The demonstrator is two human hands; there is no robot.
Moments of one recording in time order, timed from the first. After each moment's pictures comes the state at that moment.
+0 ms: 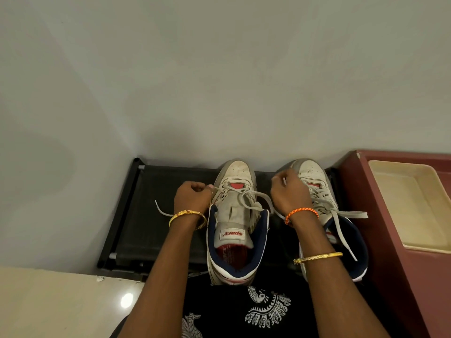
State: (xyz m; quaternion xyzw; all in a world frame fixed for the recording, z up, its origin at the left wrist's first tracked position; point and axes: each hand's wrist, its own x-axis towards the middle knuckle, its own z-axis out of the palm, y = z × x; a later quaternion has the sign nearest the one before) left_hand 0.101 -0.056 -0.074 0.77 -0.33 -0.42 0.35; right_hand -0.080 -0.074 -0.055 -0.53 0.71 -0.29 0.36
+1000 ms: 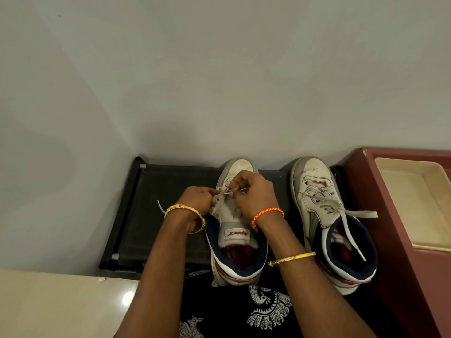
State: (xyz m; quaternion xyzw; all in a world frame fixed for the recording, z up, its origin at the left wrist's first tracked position) left_hand 0.108 -0.055 -0.057 0.73 -0.34 -0.54 0.25; right_hand -0.018 -0.067 -0.061 -0.61 0.63 -0.27 0.39
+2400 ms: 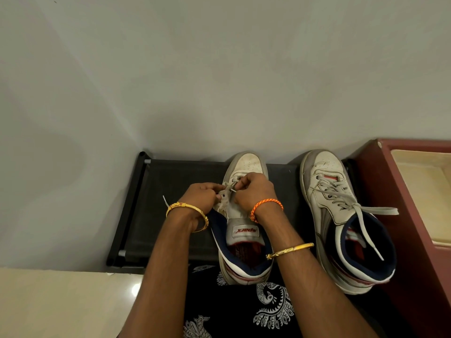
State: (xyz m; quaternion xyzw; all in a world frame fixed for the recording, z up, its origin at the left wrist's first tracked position) left_hand 0.113 -0.053 -0.056 0.72 -0.34 -0.56 0.25; right_hand -0.004 -0.073 -0.064 -0.54 0.69 -0.18 0.45
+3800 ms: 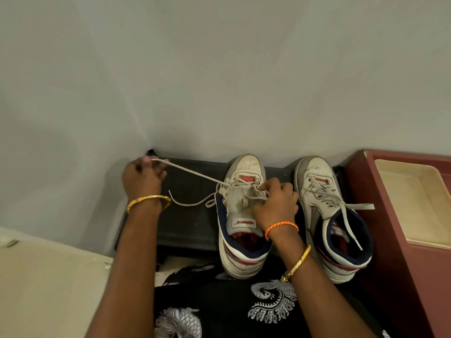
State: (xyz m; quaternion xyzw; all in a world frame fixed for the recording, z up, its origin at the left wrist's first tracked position) left_hand 0.181 -0.038 -0.043 0.66 -0.11 -0.34 0.66; right_hand -0.033 -0.028 -0.059 -0.59 0.74 -0.17 0.27
